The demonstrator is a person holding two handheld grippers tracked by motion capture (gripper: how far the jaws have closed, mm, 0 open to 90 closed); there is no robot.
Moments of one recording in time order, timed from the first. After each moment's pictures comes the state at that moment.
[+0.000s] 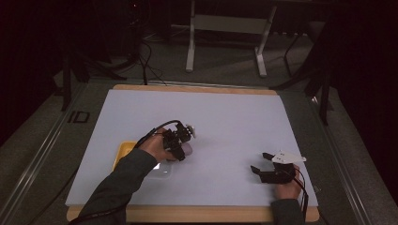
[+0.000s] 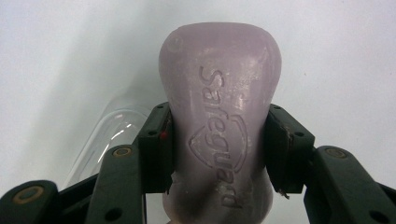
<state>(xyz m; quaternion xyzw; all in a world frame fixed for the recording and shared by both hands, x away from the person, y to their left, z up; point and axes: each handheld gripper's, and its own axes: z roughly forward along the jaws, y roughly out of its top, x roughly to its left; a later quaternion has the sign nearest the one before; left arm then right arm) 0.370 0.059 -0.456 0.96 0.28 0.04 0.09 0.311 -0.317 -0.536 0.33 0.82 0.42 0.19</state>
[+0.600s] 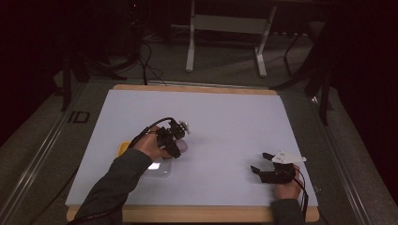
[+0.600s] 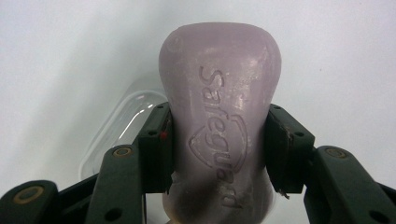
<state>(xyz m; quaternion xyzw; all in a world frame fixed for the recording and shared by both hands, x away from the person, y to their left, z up) 0.371 0.077 -0.449 0.95 0.31 0.05 0.09 0.311 -0.317 -0.536 0.33 0.82 0.42 0.19</state>
